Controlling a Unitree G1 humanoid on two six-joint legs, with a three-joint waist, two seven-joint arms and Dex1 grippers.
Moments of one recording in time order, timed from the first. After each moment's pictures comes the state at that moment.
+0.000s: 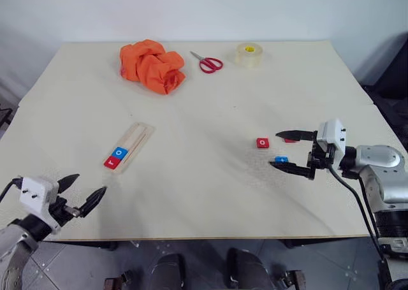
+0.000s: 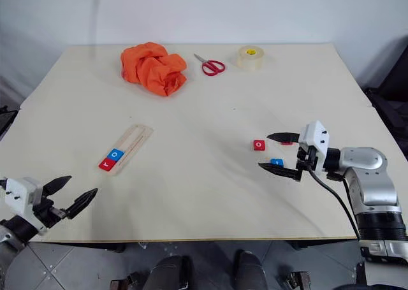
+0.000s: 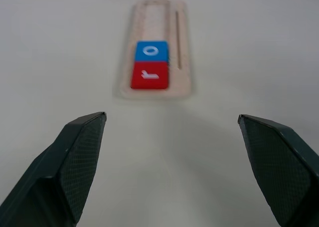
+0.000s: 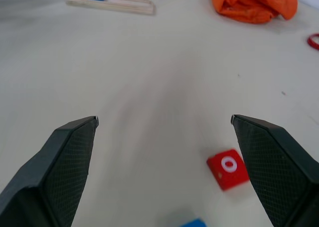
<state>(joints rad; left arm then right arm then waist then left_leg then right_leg) 0.28 0.65 0.56 -0.26 -0.51 0.36 -0.61 -0.45 -0.75 -0.08 0.19 0.41 0.09 1.29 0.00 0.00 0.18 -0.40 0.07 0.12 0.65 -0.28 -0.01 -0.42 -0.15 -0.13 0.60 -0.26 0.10</state>
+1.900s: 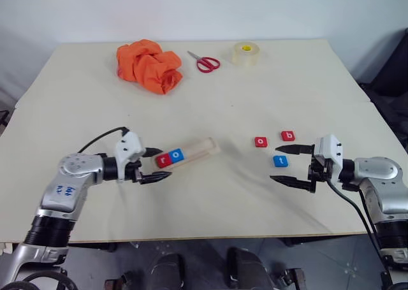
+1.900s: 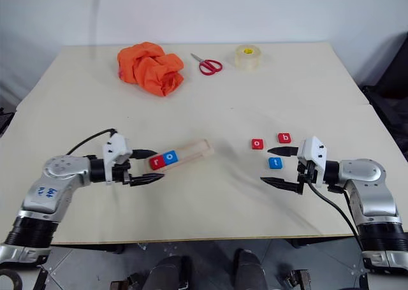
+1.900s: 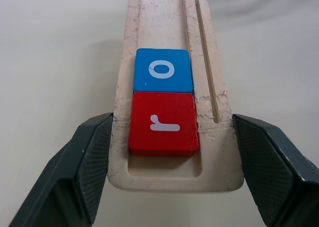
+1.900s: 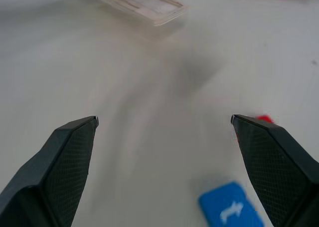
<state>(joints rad) -0.41 0.71 -0.08 0.02 -0.30 0.32 -1.05 -0.31 -0.78 -0.11 0.16 0.38 0.04 1.31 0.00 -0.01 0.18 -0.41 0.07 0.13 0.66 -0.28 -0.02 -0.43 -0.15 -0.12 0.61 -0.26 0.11</state>
